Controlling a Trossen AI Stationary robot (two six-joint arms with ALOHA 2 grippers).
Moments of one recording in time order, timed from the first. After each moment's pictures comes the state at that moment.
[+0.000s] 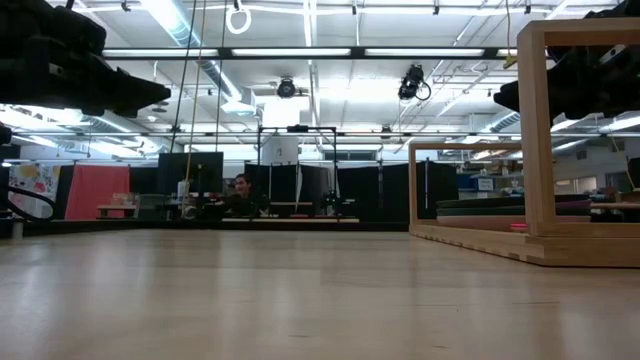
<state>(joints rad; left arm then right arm) 0.09 0.03 0.01 0.02 -0.04 0.17 -0.03 0.11 0.01 0.10 0.01 0.13</state>
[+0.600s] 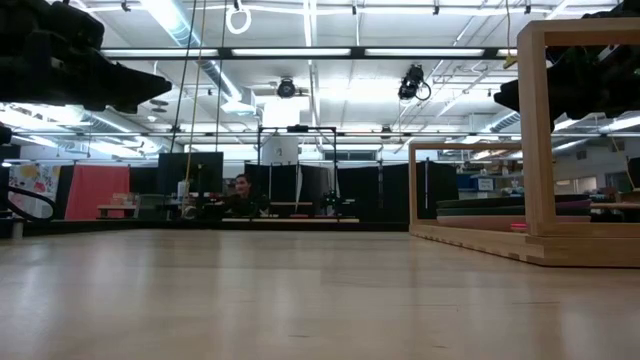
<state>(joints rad) 0.09 0.03 0.01 0.08 -0.05 0.17 -0.03 0.11 0.01 0.10 0.01 0.22</state>
